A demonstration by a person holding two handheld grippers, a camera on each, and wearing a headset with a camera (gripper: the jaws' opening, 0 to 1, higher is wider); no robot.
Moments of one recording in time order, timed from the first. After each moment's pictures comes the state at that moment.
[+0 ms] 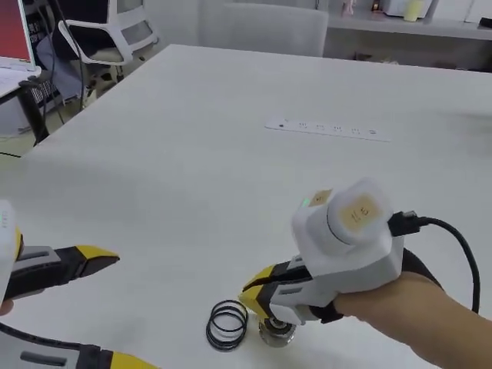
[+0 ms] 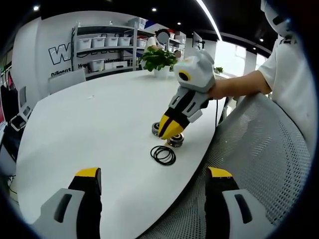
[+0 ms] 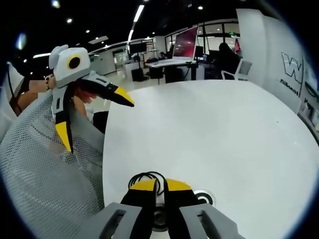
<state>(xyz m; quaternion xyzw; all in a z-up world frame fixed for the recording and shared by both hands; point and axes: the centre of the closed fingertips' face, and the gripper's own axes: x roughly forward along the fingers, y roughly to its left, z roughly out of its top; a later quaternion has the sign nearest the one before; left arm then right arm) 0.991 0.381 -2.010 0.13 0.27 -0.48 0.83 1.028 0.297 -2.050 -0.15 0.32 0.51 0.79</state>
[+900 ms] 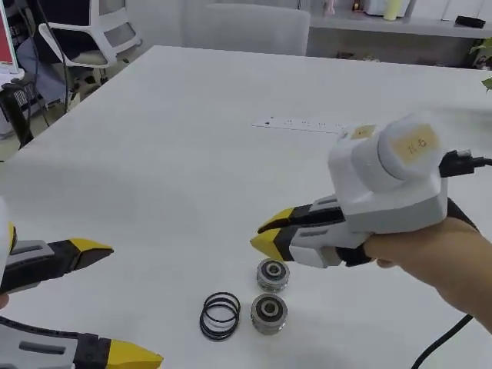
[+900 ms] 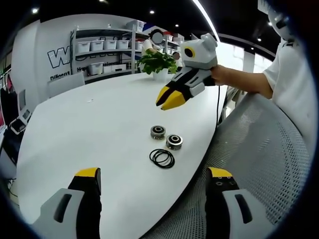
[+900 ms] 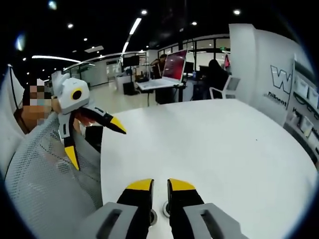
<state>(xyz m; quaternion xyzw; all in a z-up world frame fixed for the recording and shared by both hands) 0.991 0.378 -2.005 0.13 0.25 -0.48 0.83 1.043 0.271 -1.980 -0.14 0.25 0.48 0.83</state>
